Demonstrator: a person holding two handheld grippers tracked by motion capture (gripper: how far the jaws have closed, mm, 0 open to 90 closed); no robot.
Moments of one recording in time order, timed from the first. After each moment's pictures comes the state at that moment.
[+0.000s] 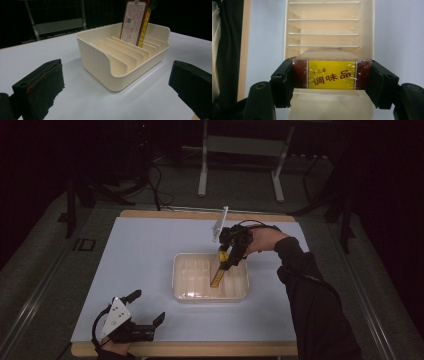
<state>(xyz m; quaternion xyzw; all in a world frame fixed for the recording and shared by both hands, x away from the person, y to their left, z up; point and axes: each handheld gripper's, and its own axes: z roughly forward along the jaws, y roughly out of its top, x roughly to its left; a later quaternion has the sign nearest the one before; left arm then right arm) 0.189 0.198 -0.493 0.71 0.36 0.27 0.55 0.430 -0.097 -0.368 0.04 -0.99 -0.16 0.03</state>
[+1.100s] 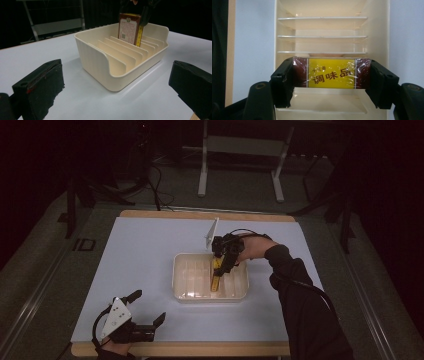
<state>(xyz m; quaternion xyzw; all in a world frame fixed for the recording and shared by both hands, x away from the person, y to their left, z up) 0.189 0.197 -0.494 0.71 0.35 0.27 0.55 0.428 -0.081 -0.404 0.03 -0.99 -0.15 0.03</state>
